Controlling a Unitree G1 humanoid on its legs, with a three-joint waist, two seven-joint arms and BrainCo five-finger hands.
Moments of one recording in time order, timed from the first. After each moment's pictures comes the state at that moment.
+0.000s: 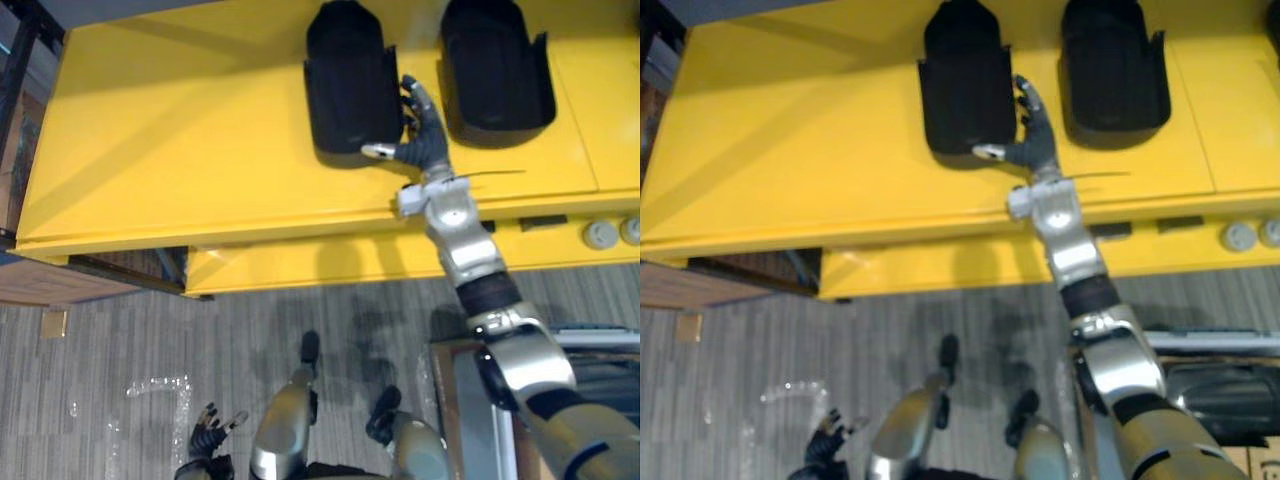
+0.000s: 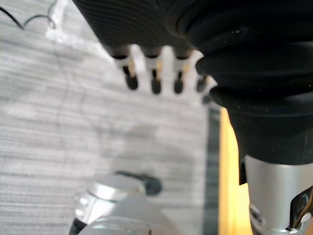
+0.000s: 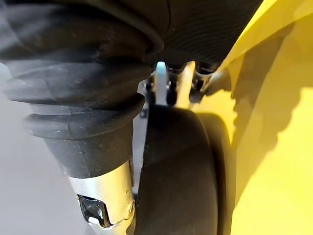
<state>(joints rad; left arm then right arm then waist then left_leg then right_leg) 0.22 0.14 0.02 0.77 -0.32 -0.20 0.10 -0.92 -0.29 0.21 0.52 0.11 -0.07 -0.14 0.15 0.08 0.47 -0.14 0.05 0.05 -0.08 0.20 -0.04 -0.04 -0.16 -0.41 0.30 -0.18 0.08</state>
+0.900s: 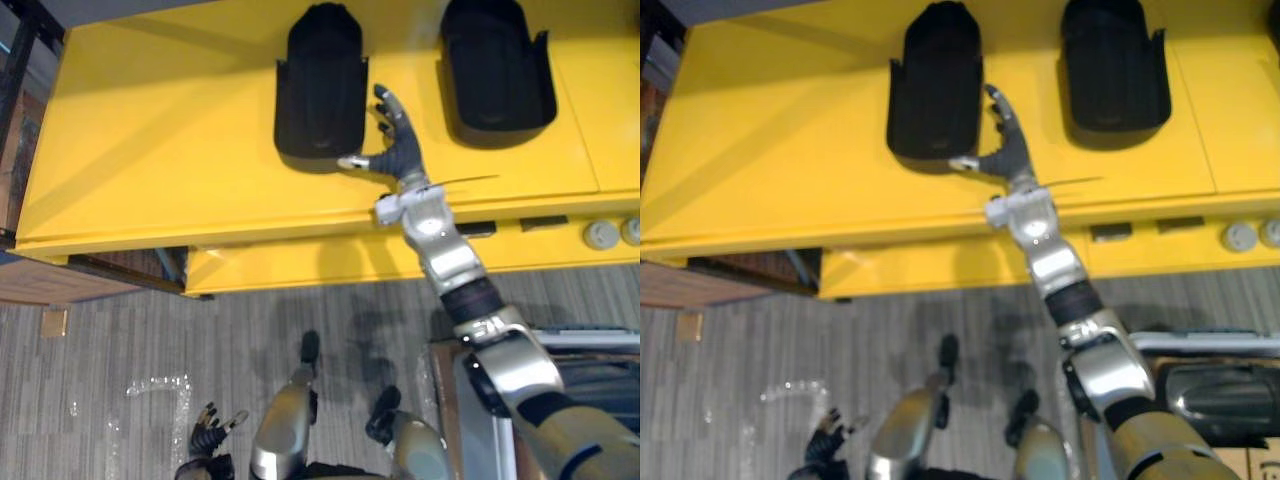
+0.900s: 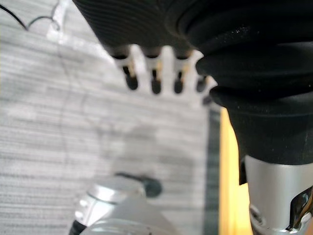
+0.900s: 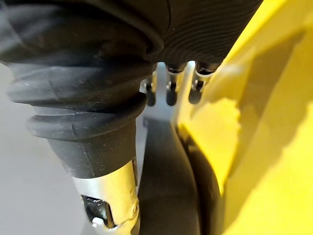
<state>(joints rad) 0.22 0.14 0.02 0.77 -0.32 -0.21 0.11 -0.91 -0.24 0.24 0.48 -0.05 -0.07 -0.33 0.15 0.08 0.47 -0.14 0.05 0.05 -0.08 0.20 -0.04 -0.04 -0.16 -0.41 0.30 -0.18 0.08</state>
